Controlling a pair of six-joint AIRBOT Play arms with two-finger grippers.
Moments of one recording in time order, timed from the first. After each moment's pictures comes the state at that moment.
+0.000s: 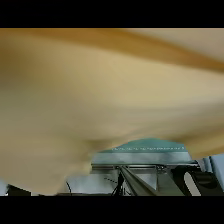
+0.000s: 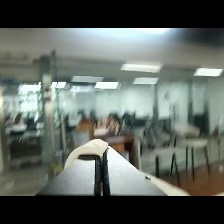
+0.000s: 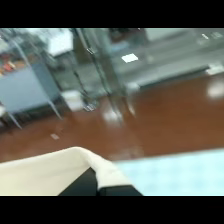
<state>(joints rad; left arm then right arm) 0.35 -0.39 1.53 0.41 -0.89 -1.07 -0.09 -0.45 1.68 -1.26 1.33 1.87</state>
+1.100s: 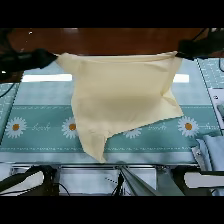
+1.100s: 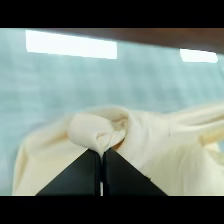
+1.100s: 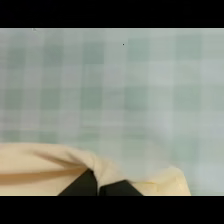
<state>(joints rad) 0.14 -1.28 1.18 0.58 -0.91 -1.01 -0.09 -1.55 1.70 -1.26 1.15 1.54</state>
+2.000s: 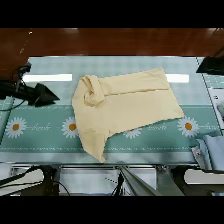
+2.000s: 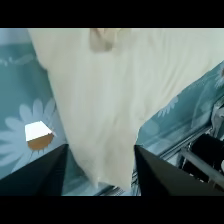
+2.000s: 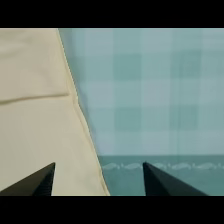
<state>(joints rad) 0.33 -1.29 1.02 0.83 -1.53 -1.20 -0.38 -1.50 1.65 -1.33 1.44 1.33</state>
